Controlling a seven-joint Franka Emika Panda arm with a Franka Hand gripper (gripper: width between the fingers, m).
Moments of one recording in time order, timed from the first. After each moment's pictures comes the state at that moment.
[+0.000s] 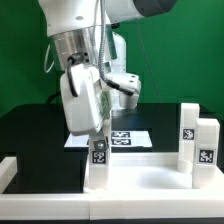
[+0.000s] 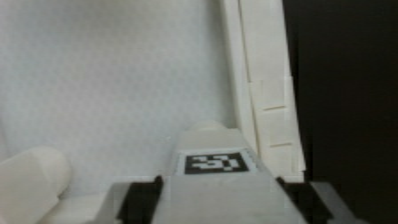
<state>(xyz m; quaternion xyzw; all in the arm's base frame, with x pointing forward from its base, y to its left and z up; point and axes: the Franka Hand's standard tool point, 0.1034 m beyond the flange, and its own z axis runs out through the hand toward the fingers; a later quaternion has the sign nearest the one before) 0.636 -0.044 0.094 -0.64 0.77 0.05 0.08</state>
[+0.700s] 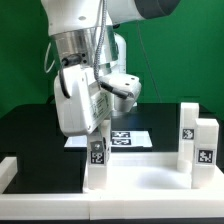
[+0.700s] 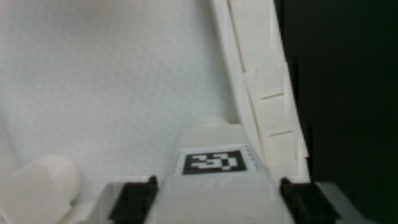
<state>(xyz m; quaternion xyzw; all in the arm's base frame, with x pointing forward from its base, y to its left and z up) 0.636 -0.045 0.094 -0.61 0.79 0.05 0.07</state>
